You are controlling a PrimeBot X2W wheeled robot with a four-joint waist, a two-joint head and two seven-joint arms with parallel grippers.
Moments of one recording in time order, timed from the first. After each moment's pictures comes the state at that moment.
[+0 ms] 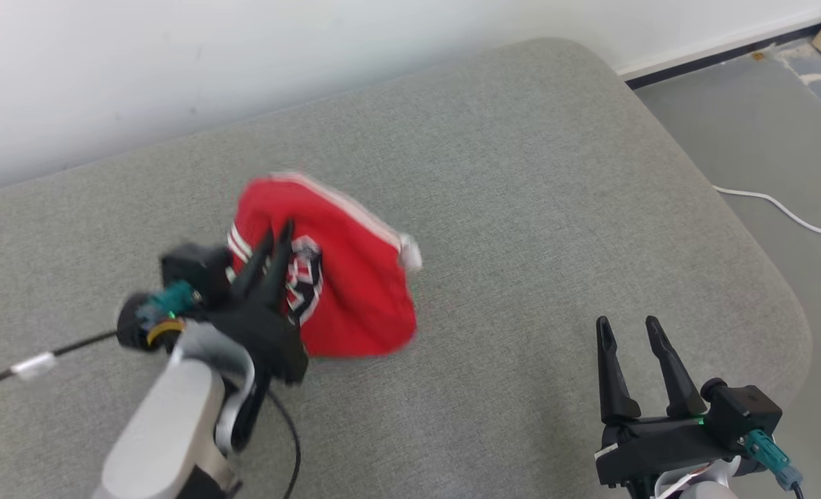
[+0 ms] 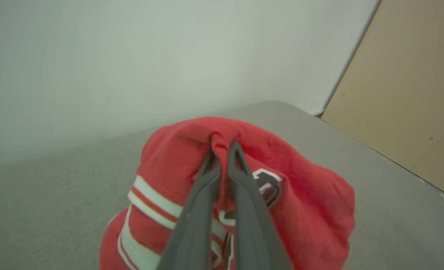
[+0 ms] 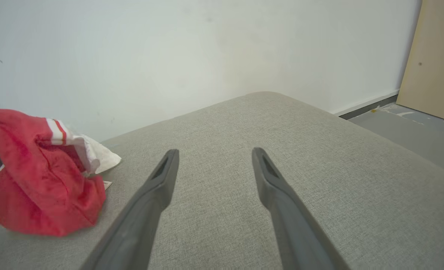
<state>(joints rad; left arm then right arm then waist) -0.60 0.19 -0.38 0.44 -0.49 -0.07 -0.09 -0.13 -0.05 0.01 0.23 0.25 0.13 -0.26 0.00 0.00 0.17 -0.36</state>
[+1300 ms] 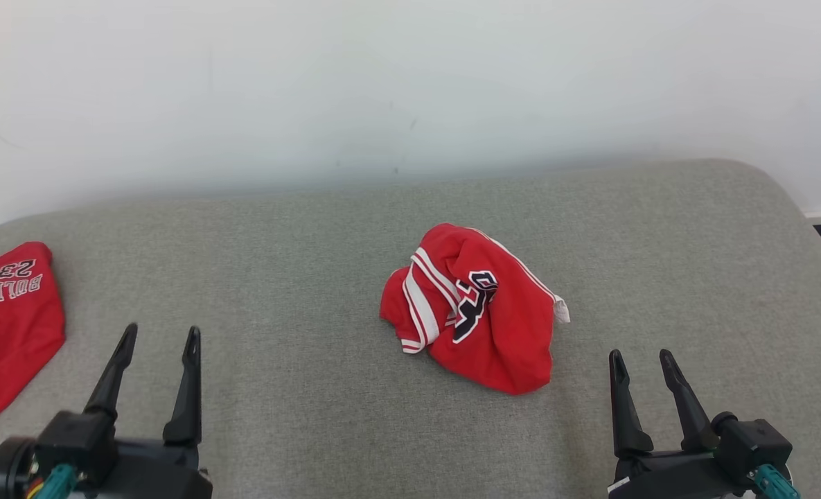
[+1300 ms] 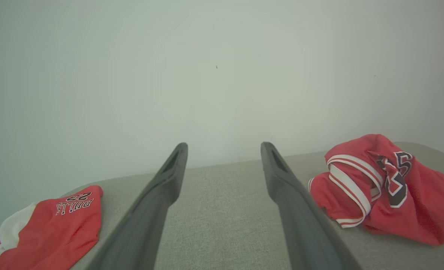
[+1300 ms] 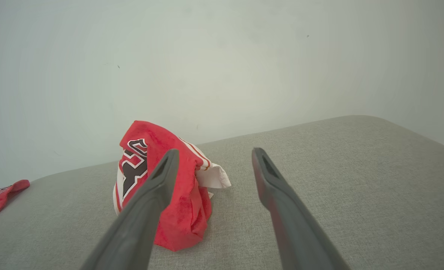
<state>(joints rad) -0.15 0.41 -0.28 0.07 -0.44 0.08 -0.23 -0.04 -0.05 -0.01 0.20 0.22 0.13 -0.26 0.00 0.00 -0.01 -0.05</state>
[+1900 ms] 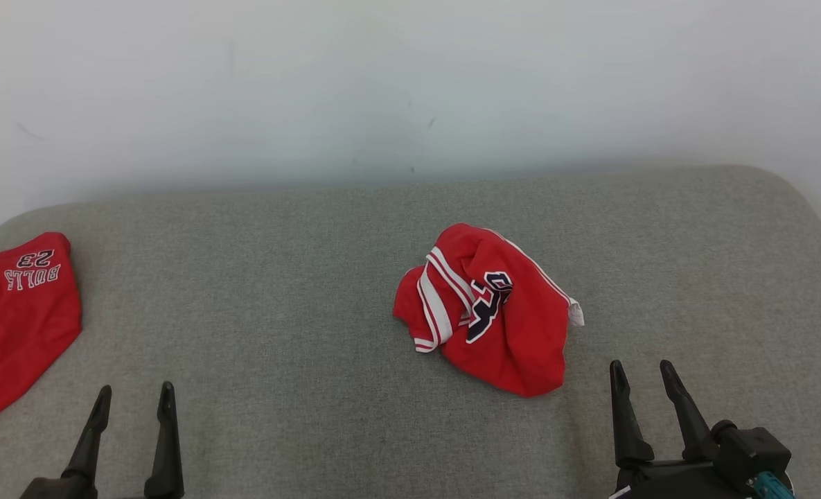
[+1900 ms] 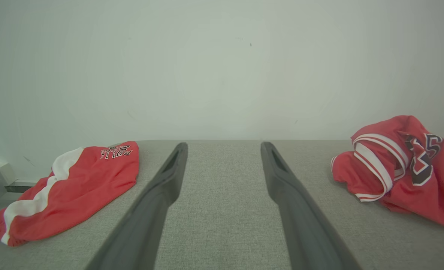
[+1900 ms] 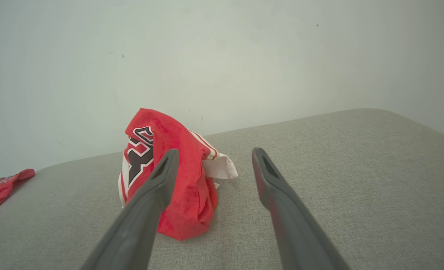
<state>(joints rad) 0.03 0.37 -0.20 0.02 -0.44 0.13 -0.26 -0.02 -0.05 -0.01 0.21 0.21 0.13 -0.26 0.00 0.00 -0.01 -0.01</state>
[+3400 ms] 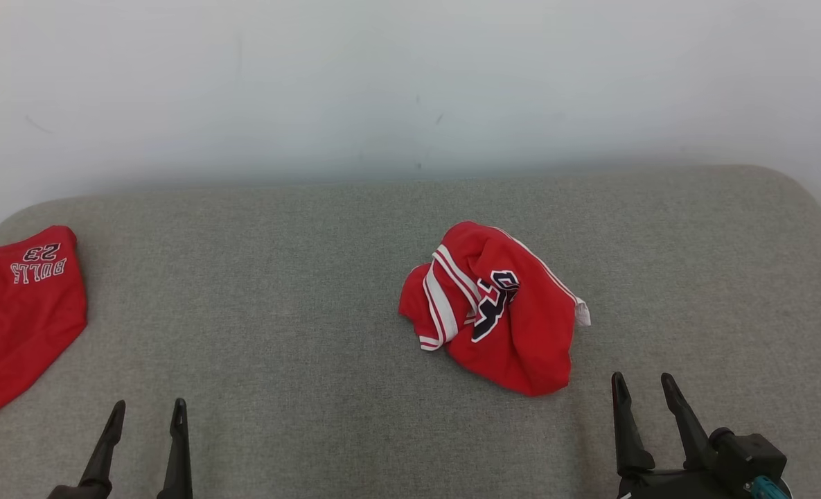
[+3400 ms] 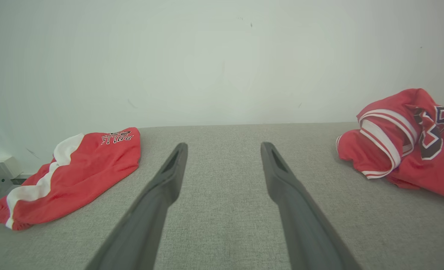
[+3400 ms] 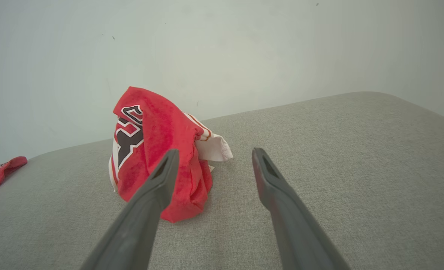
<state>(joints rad) 0.04 0.28 -0.11 0.10 -0.31 0.02 -0.26 -0.02 -0.05 -0.03 0.26 0.21 0.13 -0.26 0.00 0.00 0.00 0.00</state>
